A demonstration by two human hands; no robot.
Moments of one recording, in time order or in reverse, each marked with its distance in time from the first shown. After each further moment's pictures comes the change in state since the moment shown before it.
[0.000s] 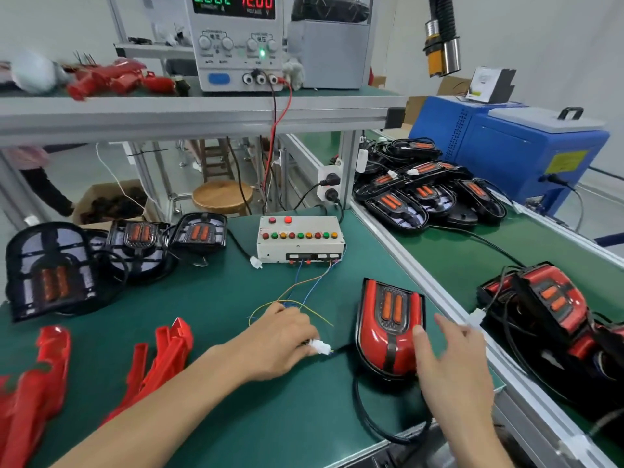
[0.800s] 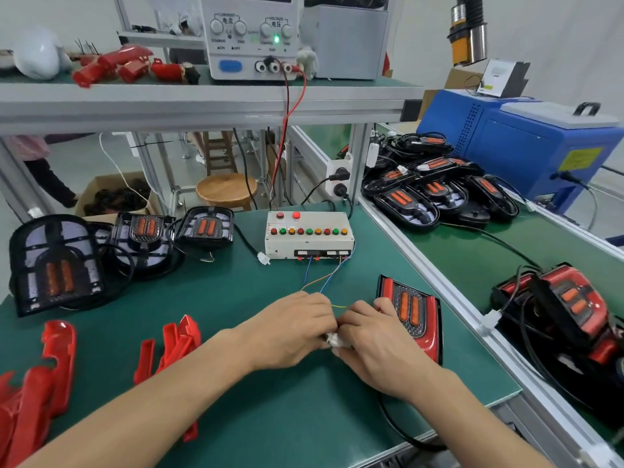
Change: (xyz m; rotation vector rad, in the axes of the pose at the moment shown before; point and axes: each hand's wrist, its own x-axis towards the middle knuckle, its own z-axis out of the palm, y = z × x) left_hand 0.008 -0.001 -0.029 0.007 0.149 0.278; right_hand 0.018 -0.062 0.049 -0.448 -0.333 -1.121
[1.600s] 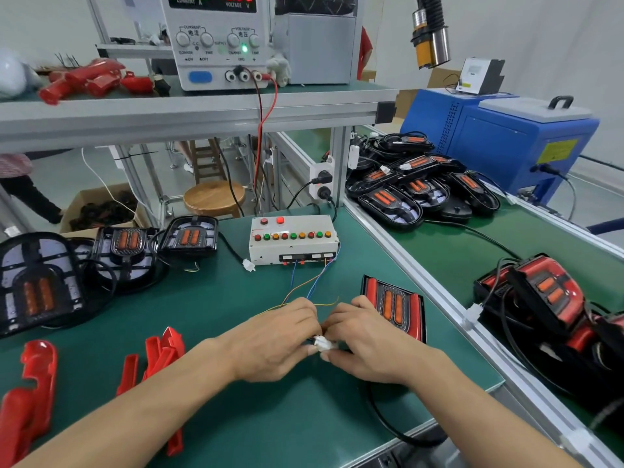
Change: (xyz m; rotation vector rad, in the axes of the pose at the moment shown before) left_hand -0.001 0.005 0.001 -0.123 -0.001 -0.003; right_hand 0.005 0.025 -0.006 0.152 -0.196 -0.087
